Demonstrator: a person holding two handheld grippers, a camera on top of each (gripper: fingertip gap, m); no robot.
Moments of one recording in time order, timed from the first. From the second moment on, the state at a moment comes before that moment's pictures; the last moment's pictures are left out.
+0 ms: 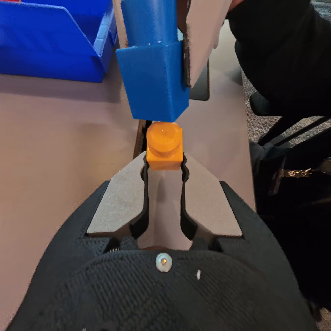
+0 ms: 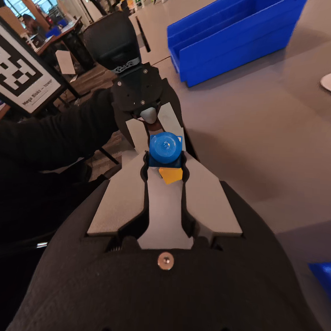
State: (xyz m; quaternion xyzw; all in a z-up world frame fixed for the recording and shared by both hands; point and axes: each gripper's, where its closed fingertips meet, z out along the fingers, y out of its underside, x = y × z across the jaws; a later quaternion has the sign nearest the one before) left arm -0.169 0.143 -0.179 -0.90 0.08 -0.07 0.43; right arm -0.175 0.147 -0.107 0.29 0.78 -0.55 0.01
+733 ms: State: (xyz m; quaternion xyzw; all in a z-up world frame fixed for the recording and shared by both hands) left arm -0.123 0.115 -0.159 -0.89 0.07 -0.13 0.43; right arm -0.135 0.105 -0.113 0.23 0.84 -0.49 0.01
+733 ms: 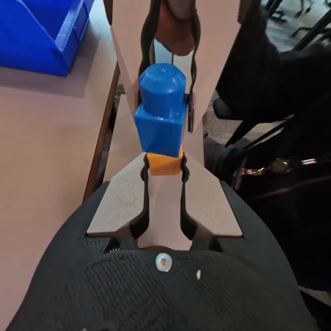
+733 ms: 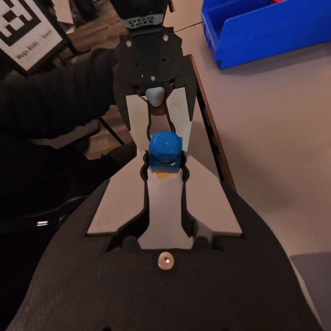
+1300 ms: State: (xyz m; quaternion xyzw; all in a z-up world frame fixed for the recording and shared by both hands) left arm -0.112 0.116 -0.147 -0.87 0.07 -0.19 0.45; right arm -0.126 0.109 -0.106 0.21 0.83 -0.52 0.06
